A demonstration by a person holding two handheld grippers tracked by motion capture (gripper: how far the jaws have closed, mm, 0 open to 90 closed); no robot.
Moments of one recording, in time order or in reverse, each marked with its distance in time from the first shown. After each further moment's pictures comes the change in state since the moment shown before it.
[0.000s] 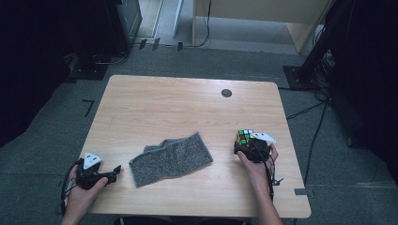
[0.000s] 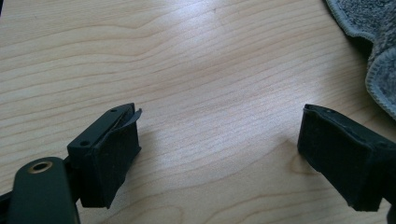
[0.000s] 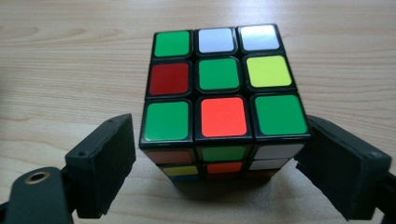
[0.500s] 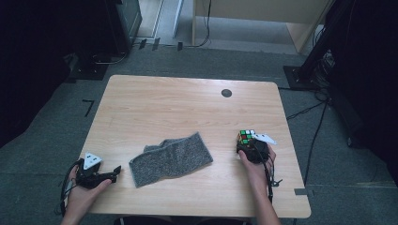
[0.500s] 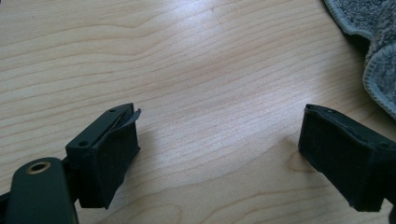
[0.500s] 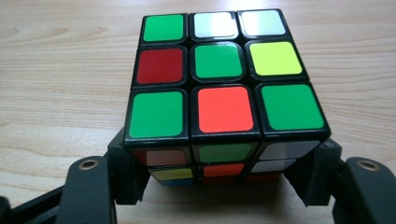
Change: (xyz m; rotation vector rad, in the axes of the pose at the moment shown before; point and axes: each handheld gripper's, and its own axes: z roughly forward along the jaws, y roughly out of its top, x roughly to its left) left arm 0.000 0.000 -0.001 0.003 -0.005 0.007; right arm -0.003 -0.006 0.003 -0.021 -0.022 0.039
